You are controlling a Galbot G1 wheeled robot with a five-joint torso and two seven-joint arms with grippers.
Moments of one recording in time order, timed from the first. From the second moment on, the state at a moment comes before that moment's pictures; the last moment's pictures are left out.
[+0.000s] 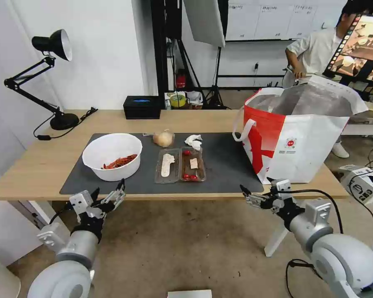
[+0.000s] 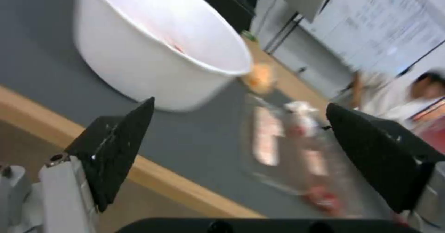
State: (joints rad) left arm 1.56 -1.33 -0.59 -2.38 -1.01 0.30 -0.39; right arm -1.46 1.05 0.59 2.27 0.47 -0.55 -0.04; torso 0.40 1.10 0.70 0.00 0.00
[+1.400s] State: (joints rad) left arm 1.21 -1.34 -0.17 -2.14 -1.38 0.23 -0.59; right arm -1.48 1.05 0.61 2.26 0.47 -0.55 -0.03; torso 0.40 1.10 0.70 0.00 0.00
